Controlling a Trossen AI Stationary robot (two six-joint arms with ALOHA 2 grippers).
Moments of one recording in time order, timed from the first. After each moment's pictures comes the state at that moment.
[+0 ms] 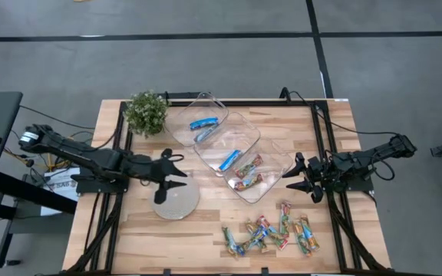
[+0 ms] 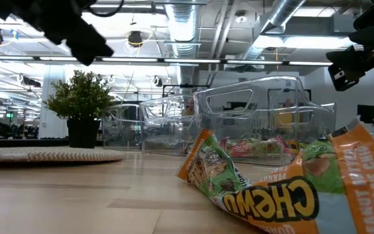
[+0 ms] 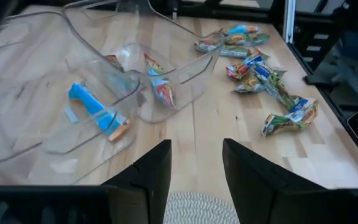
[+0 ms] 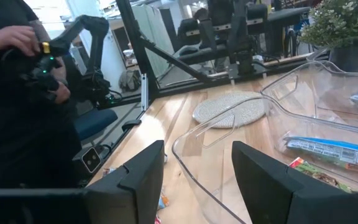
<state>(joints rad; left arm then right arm) -0.23 0.88 0.48 -0.03 -0.14 -0.19 0.34 0.10 0.01 0.03 0.08 0.24</state>
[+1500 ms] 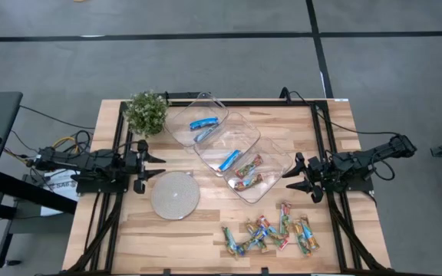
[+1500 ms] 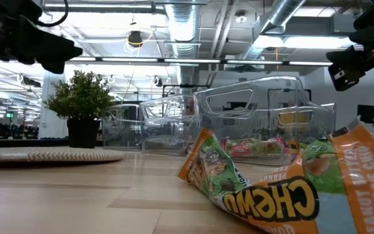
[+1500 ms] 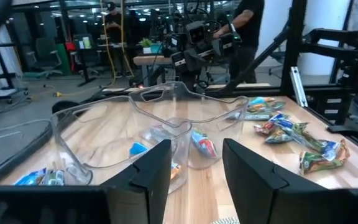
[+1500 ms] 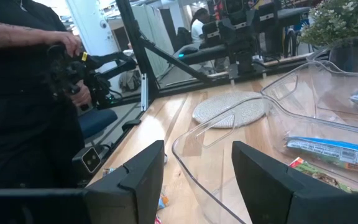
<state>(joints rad) -0.17 0.00 0.06 -0.05 -0.20 0.04 0.34 0.10 0.01 0.03 0.08 0.24</state>
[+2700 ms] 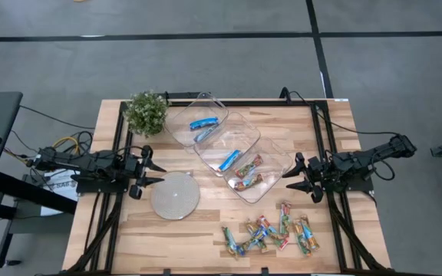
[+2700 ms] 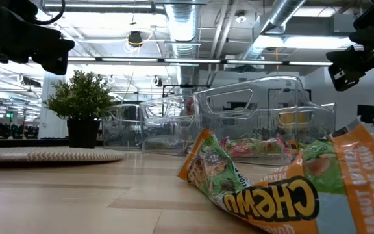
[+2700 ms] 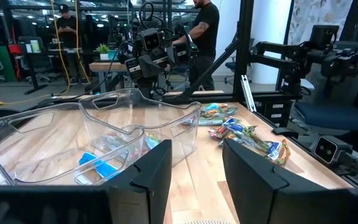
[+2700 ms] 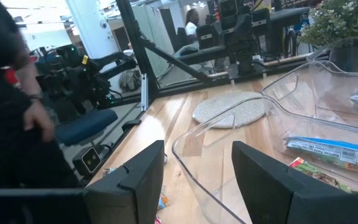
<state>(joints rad) -0.17 0.01 0.01 0.04 -0.01 0.00 0.34 0.10 0.01 0.03 0.08 0.24</state>
